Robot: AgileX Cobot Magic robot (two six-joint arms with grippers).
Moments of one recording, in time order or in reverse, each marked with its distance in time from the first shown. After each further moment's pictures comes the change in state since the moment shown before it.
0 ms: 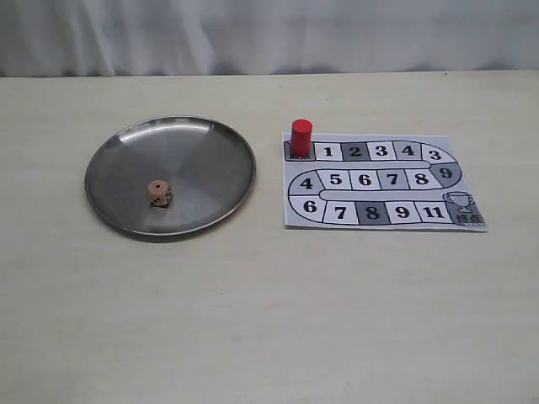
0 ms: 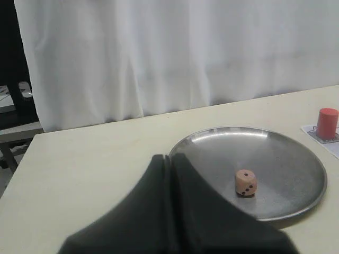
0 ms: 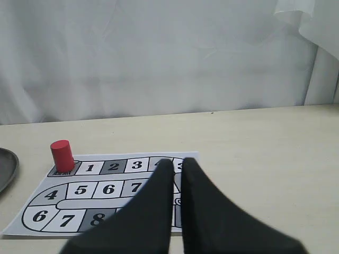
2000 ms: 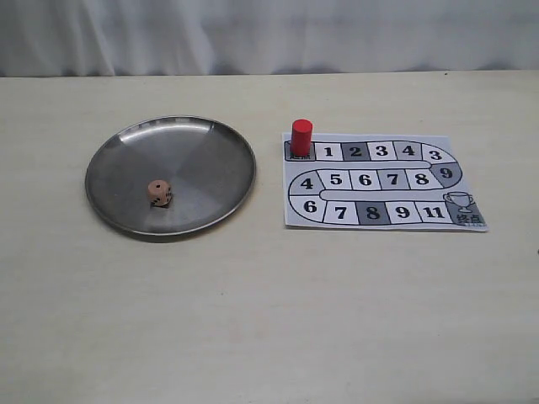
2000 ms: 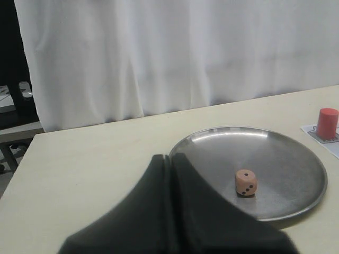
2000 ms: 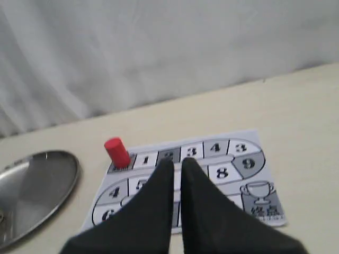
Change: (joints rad) left arm 0.000 0.000 0.000 0.000 0.000 0.000; right arm 0.178 0.502 -0.124 0.262 -0.235 -0.027
